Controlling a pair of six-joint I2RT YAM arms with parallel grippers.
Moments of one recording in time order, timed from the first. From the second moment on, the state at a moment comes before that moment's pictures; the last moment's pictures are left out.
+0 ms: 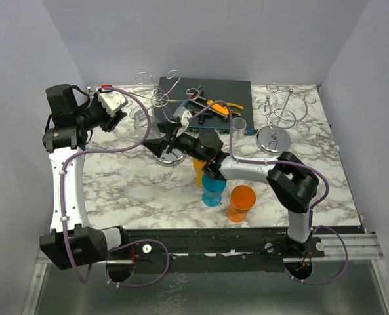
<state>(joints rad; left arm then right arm) 0.21 1.22 1.38 -0.62 0.85 0.88 0.94 1.92 1.23 0.99 -0.24 0.16</state>
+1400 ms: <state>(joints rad) 0.17 1.28 1.42 -0.62 0.77 0.87 0.95 1.95 1.17 1.16 -0.26 0.10</state>
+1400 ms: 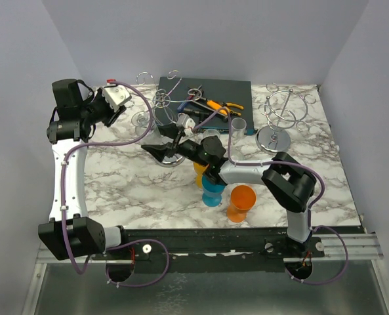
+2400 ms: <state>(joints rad) 0.17 1.31 1.45 -0.60 0.75 0.82 0.95 1.96 1.08 1.28 -0.18 0.18</state>
